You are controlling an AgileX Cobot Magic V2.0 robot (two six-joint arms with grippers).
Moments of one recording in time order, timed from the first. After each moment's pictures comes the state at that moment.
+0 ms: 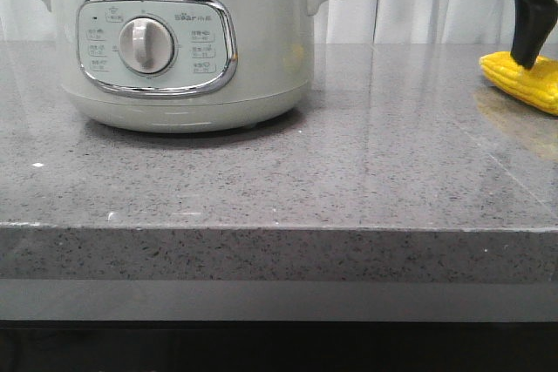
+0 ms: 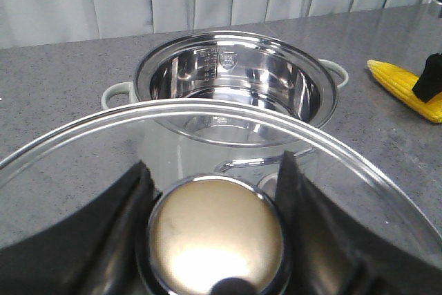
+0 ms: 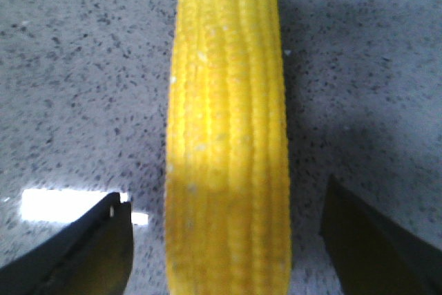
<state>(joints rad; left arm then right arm) -0.35 0.61 -0.92 -0.11 0.69 0.08 -0.04 1.81 -1.55 0.07 0.92 -0.03</state>
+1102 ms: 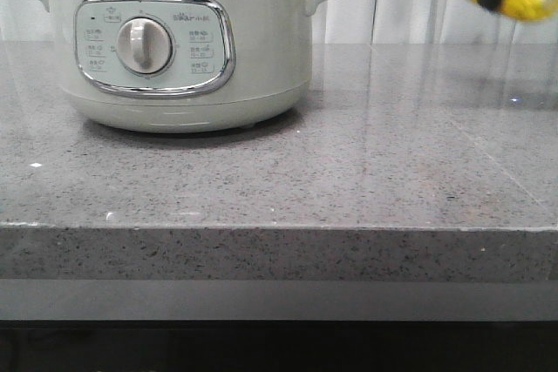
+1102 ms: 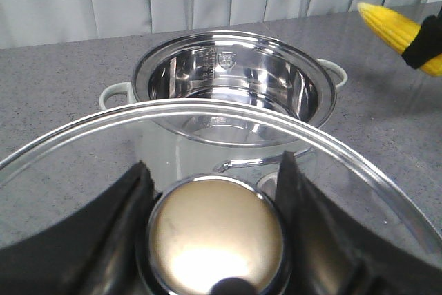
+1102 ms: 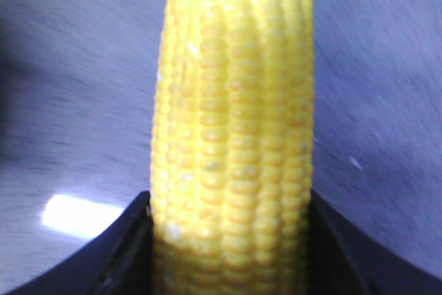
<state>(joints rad) -0.35 0.61 -0.92 -0.11 0.69 0.08 0.09 1.78 -1.80 0.15 1.06 -0.10</state>
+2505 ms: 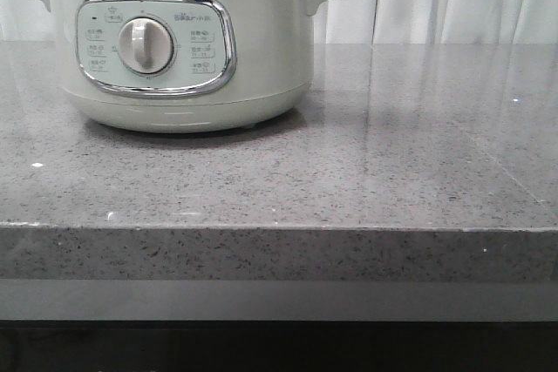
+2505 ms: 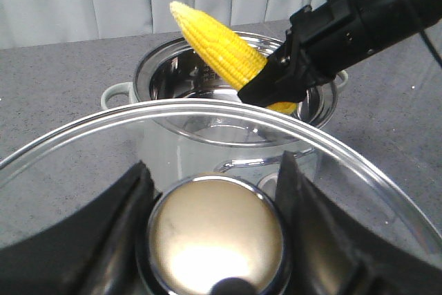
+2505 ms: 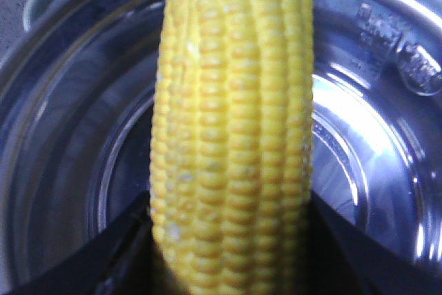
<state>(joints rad) -0.35 0.61 -0.92 -0.11 0.69 0.08 0.60 1.99 -1.98 0.22 0.79 -0.10</state>
